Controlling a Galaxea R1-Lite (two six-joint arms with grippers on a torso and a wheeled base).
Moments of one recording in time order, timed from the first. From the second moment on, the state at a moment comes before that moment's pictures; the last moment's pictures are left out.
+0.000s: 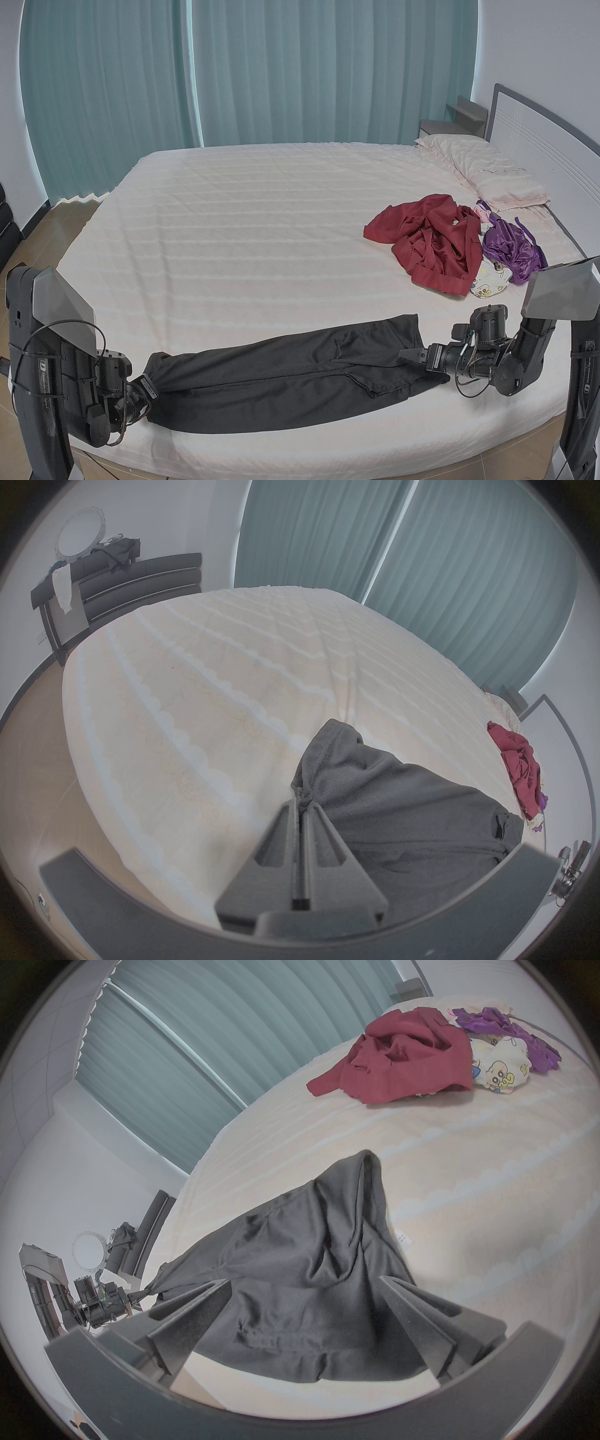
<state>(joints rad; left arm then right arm) -0.04 2.40 -0.10 -1.55 0.20 -0.63 0.18 2.35 -0.54 -1.17 0.35 0.43</state>
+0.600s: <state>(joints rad) -0.03 2.41 -0.12 -1.55 0.19 -0.64 0.17 2.46 -0.73 -1.15 0.33 0.45</state>
